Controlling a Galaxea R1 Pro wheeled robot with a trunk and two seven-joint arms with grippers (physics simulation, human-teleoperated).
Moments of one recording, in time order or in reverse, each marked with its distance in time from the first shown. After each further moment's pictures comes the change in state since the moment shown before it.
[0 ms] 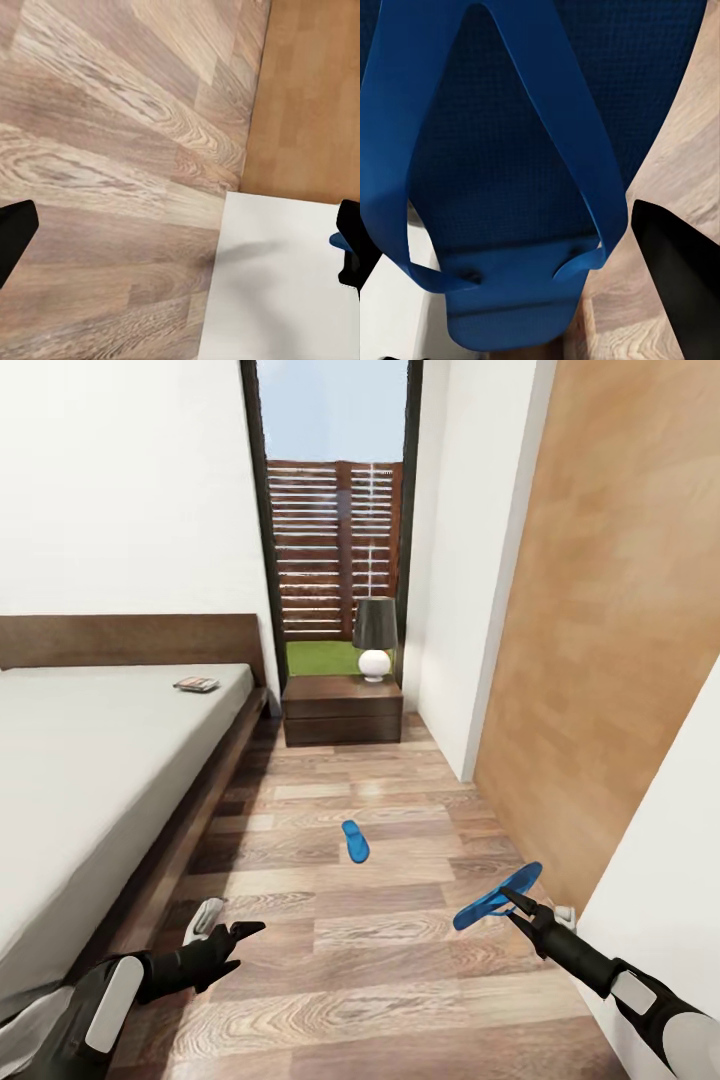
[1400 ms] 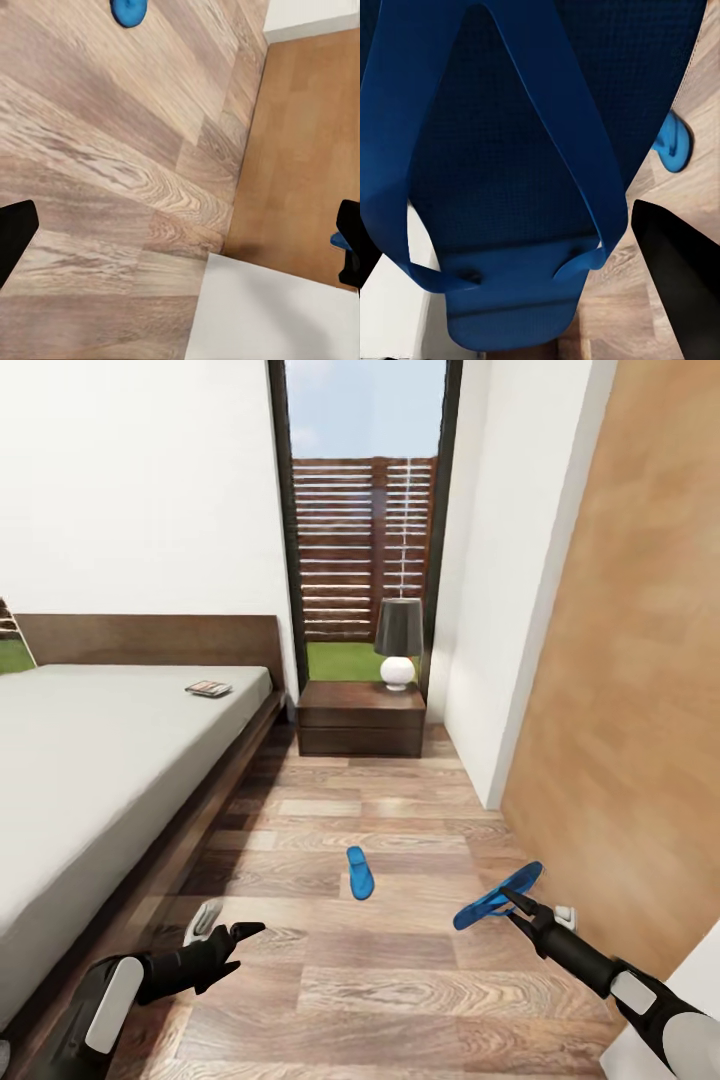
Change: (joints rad) left arm 0.000 0.001 0.000 0.004 0.000 0.000 0.000; right arm 0.000 0.000 0.002 0.000 -0.002 -0.002 0.000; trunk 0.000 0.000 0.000
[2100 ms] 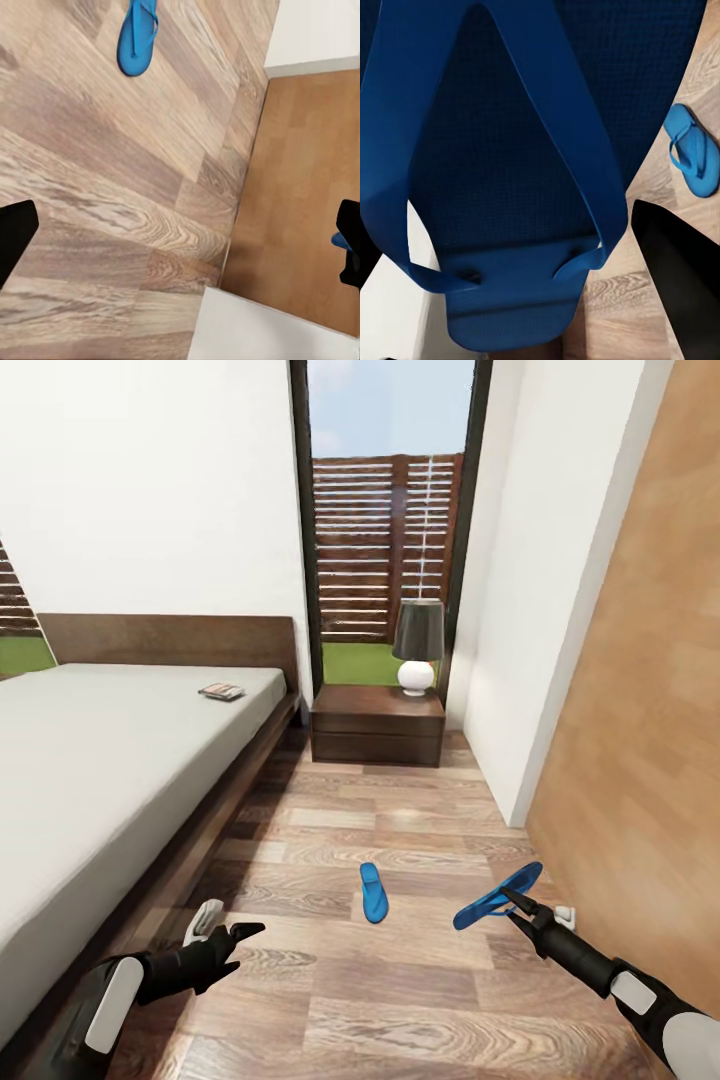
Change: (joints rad) left arm 0.000 0.001 0.000 0.002 -0.001 0.000 0.000; right arm 0.000 0.000 -0.003 0.000 0.002 0.000 0.000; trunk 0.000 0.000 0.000
